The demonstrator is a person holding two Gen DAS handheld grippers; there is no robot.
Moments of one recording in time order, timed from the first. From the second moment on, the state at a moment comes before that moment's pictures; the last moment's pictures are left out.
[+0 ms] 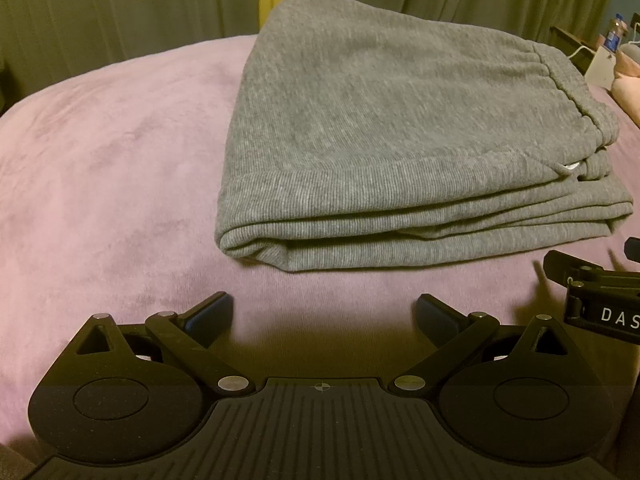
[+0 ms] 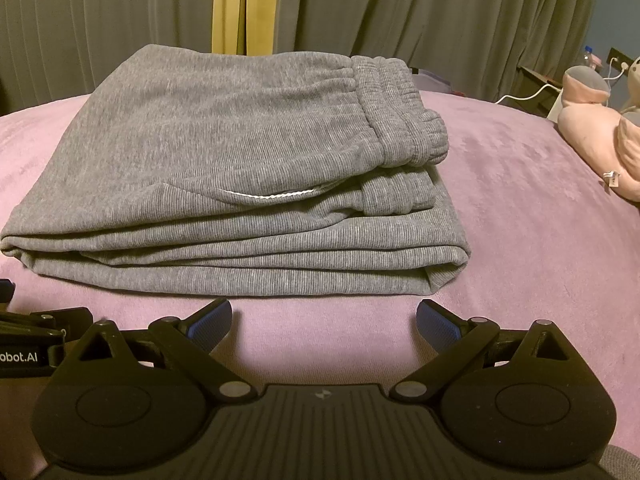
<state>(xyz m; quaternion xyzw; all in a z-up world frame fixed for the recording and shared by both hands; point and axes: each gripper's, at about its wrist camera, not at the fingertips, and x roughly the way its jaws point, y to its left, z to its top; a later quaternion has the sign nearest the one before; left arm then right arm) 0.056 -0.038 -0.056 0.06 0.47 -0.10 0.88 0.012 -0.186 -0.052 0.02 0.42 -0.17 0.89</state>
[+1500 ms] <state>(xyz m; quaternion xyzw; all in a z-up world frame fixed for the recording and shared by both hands) 0.062 -0.036 -0.058 0.06 0.48 -0.10 0.87 0.011 -0.184 -0.056 0.00 0.42 -0.17 0.89</state>
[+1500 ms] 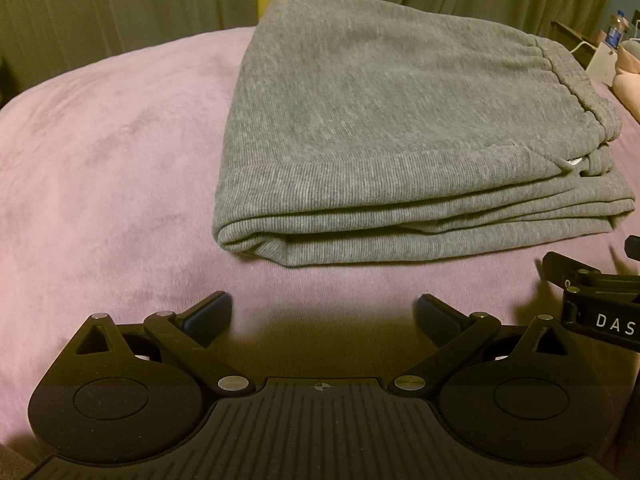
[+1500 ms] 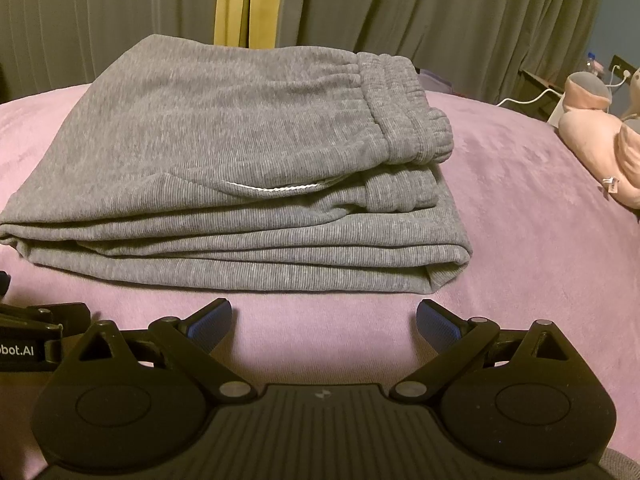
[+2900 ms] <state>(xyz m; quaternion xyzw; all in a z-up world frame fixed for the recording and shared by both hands) 0.063 -0.035 -0.058 0.06 0.48 -0.11 0.87 0.012 -0.183 -0.062 -0.01 0.43 -0.17 0.89</state>
